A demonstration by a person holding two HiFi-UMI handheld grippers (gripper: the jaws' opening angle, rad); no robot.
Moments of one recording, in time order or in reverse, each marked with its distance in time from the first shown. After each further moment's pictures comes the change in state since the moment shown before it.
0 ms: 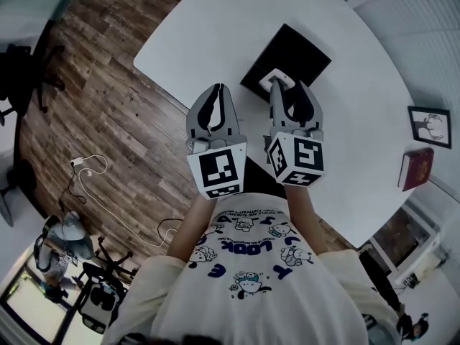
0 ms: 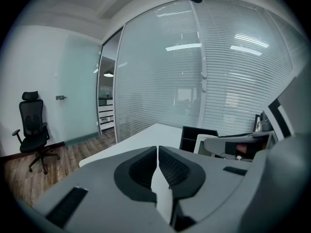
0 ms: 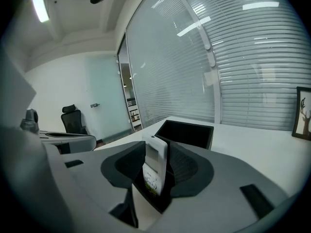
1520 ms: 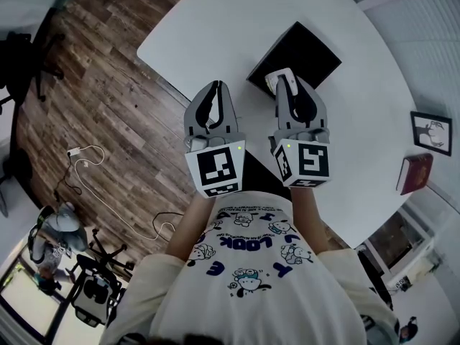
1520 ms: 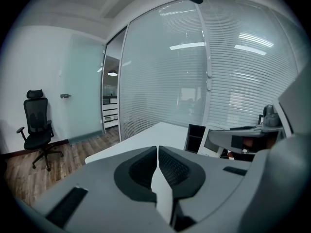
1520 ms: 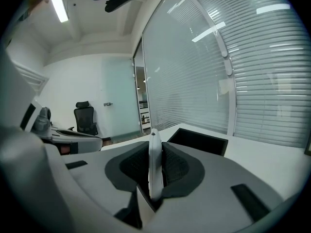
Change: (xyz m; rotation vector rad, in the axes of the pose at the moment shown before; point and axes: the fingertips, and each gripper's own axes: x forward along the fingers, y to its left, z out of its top) left arm -0.005 0.020 -0.009 -0.023 0.013 0.037; right arm 0.000 0.024 0.009 -0.125 -0.049 0.122
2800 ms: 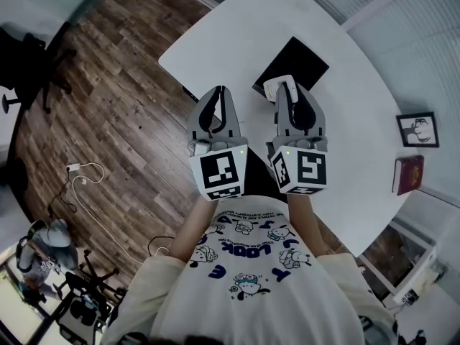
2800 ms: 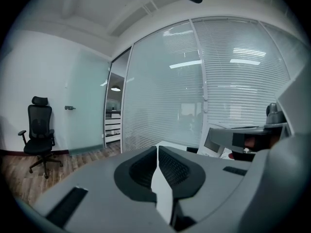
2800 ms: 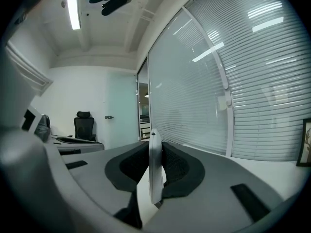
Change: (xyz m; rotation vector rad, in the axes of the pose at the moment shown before) left arm -0.083 0.014 0.057 -0.009 -0.194 0.012; right arm -0.071 0.052 0.071 -0.035 -0.193 -0.025
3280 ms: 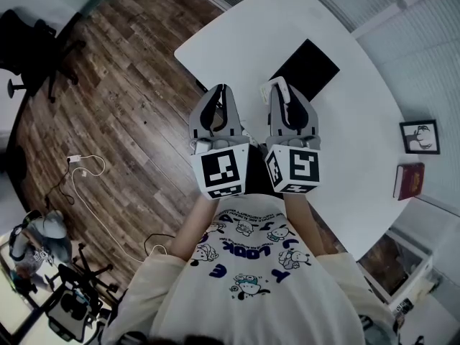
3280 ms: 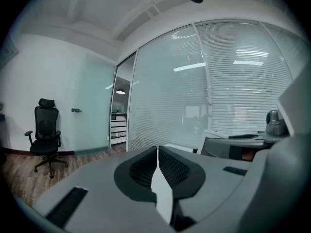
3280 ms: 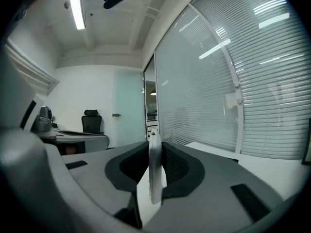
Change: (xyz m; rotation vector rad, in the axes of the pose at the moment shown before) left arm -0.034 0.032 0.007 -0.013 -0.034 0.053; right arm -0.006 0.056 -0.006 -0.022 0.024 0.069
